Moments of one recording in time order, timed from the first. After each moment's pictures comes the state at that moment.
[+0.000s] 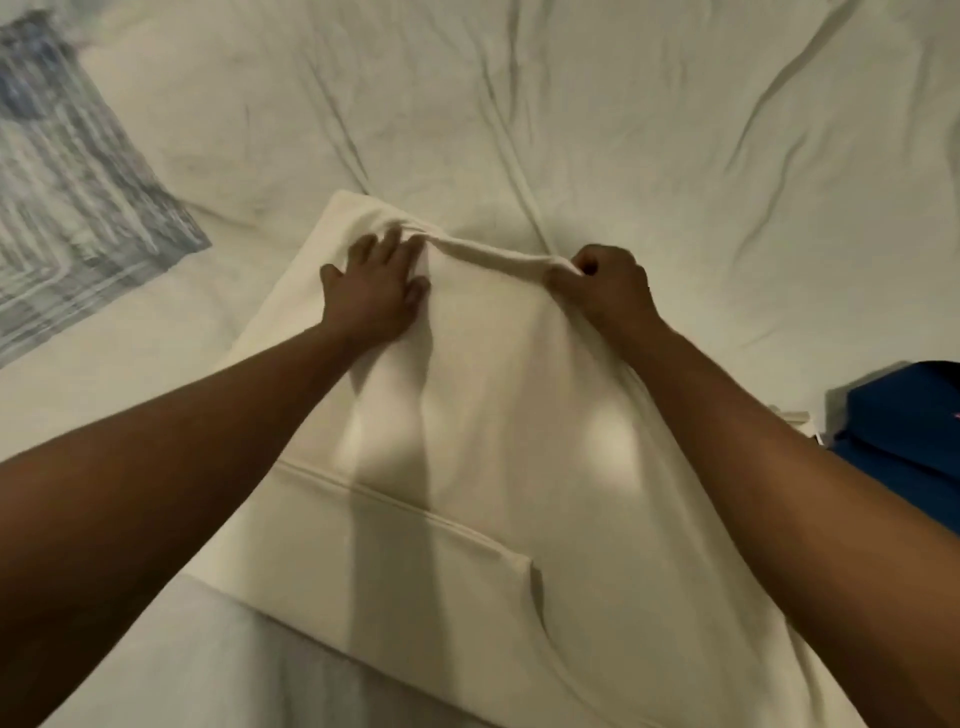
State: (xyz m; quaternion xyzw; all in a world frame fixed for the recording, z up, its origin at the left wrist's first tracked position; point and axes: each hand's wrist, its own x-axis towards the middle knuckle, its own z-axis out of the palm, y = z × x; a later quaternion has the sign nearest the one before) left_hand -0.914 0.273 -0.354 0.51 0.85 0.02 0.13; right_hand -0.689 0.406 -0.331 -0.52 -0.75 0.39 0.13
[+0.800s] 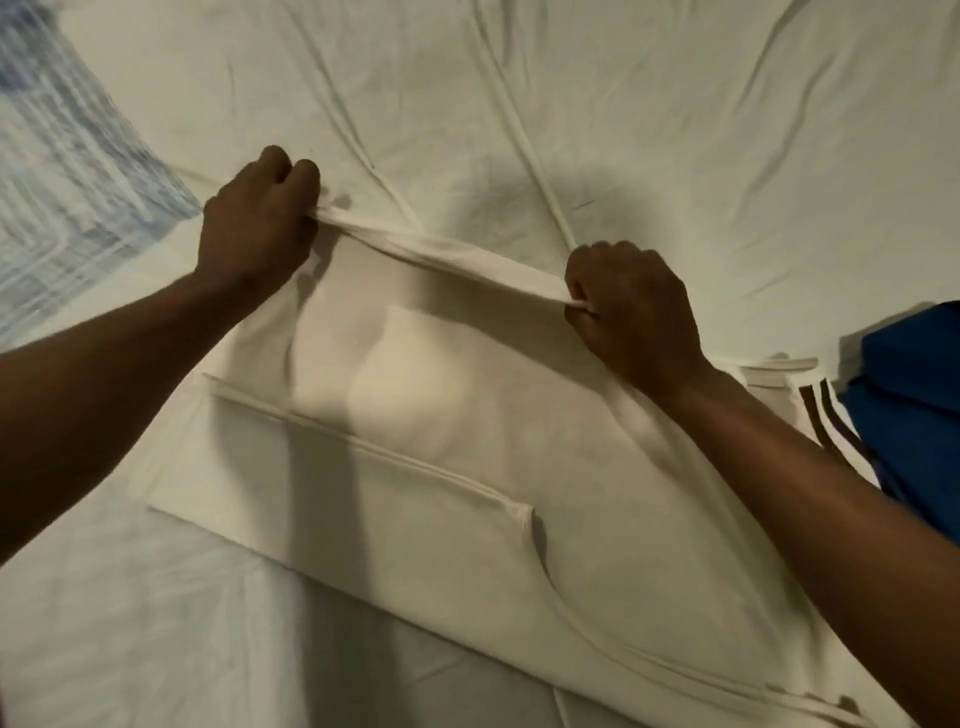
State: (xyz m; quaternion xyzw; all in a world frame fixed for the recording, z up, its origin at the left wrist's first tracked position) left_hand -0.968 0.226 -0.303 0.59 0.80 0.05 -0.08; right_hand -0.634 0.354 -0.320 -0.26 -0.94 0.05 0.22
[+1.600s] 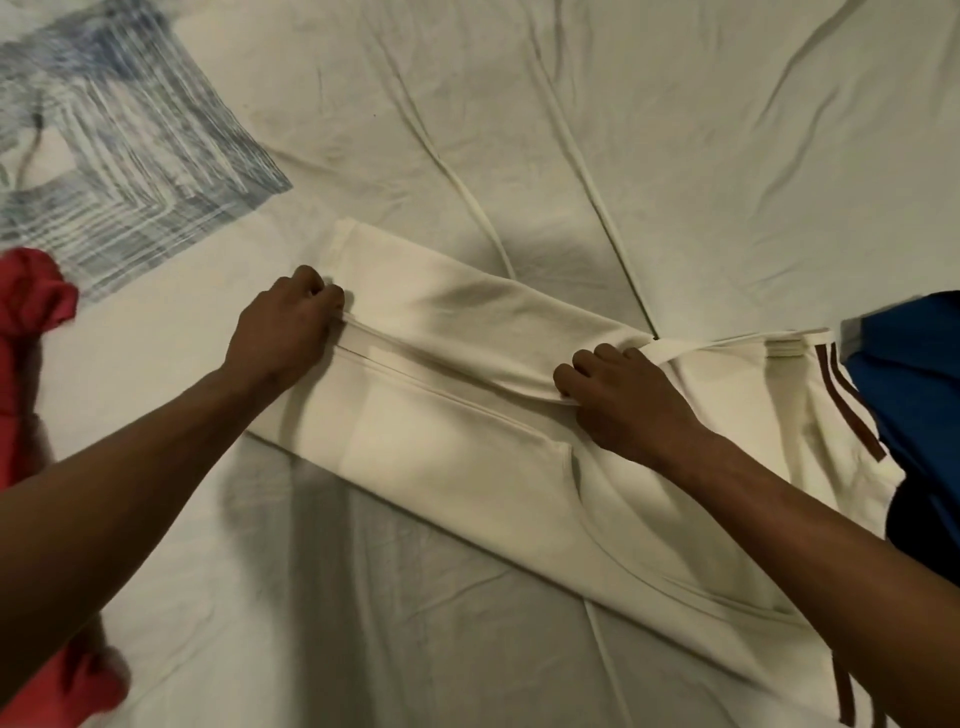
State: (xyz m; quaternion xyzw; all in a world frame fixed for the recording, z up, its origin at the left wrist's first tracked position) left_hand -0.944 0.075 -0.326 0.57 0.82 0.00 0.00; right_hand -0.601 0.252 -0.340 -0.17 -0.99 0.02 -0.01
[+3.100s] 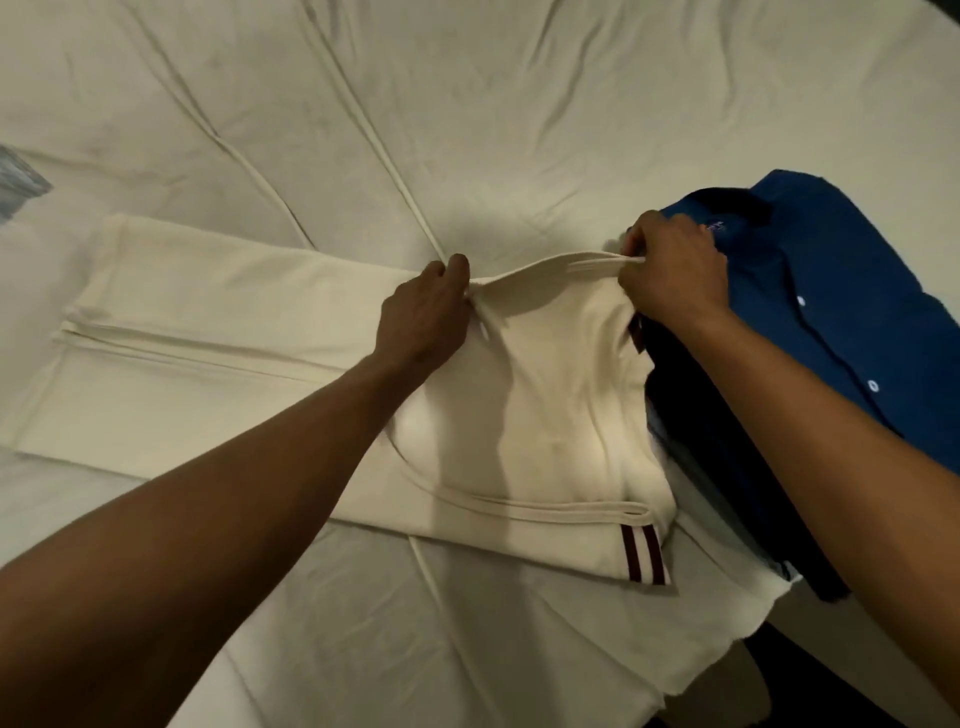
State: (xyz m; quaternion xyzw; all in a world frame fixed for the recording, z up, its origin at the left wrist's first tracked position) left_hand -0.642 0.243 -0.326 0.60 0.78 0.12 0.15; right_hand -0.426 0.360 -0.275 -0.61 -0.77 0.16 0.05
